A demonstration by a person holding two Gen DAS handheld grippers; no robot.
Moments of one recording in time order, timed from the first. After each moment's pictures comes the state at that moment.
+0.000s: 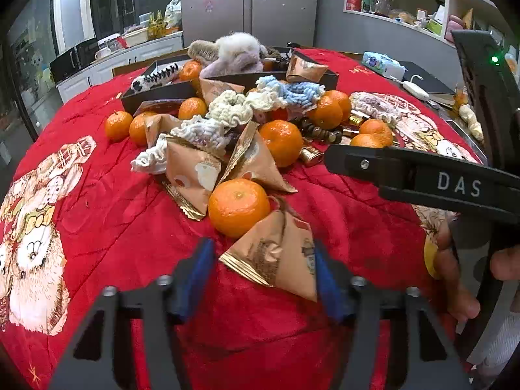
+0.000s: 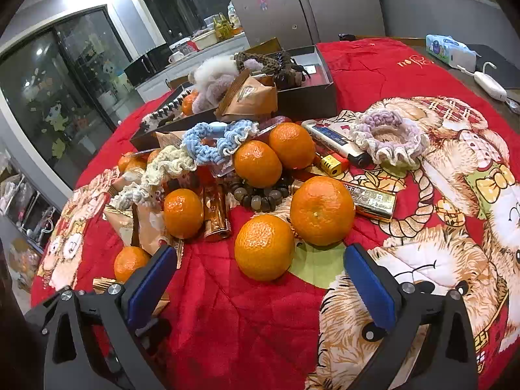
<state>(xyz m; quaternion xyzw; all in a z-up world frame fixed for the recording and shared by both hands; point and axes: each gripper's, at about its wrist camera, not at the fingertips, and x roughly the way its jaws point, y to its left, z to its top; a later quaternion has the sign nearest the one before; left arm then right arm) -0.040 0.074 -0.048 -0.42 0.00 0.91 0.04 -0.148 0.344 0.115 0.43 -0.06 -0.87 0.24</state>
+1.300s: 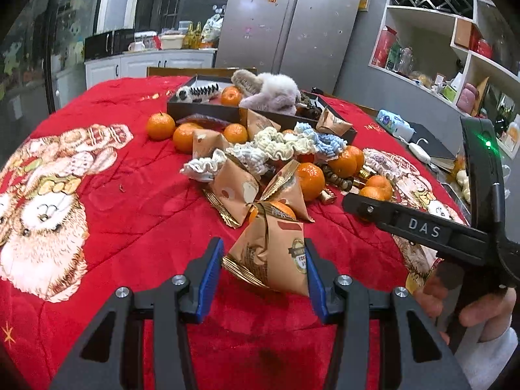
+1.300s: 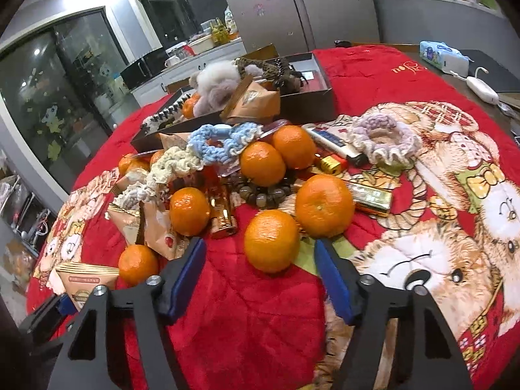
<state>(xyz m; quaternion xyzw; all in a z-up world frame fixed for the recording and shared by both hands) -0.009 0.033 -0.034 -0.35 -0.11 0.93 0.01 -0.141 0.334 0.119 0.42 -0.06 -0.88 0.23</state>
